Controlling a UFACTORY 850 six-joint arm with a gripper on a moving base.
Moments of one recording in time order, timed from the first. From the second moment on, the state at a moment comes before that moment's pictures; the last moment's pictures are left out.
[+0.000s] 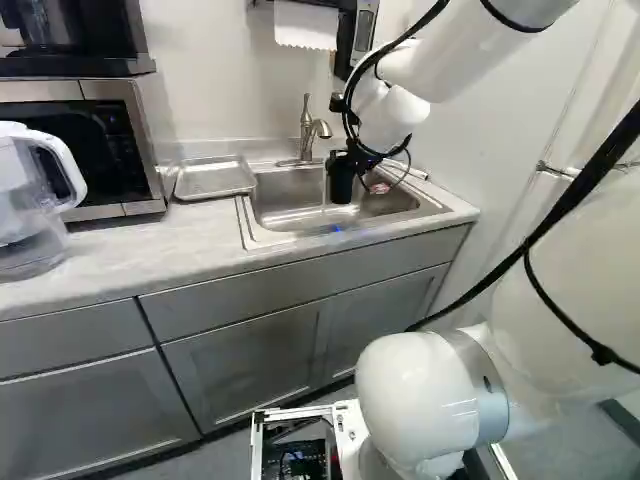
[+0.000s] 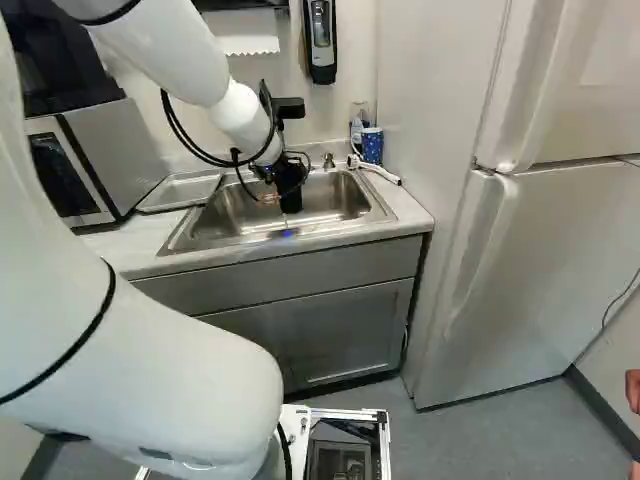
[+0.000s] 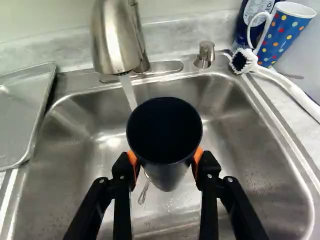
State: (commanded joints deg) arm 0.2 11.9 -40.6 49.3 -4.0 -50.8
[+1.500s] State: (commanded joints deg) arm 5.1 9.7 -39.7 49.3 7.3 -50.8
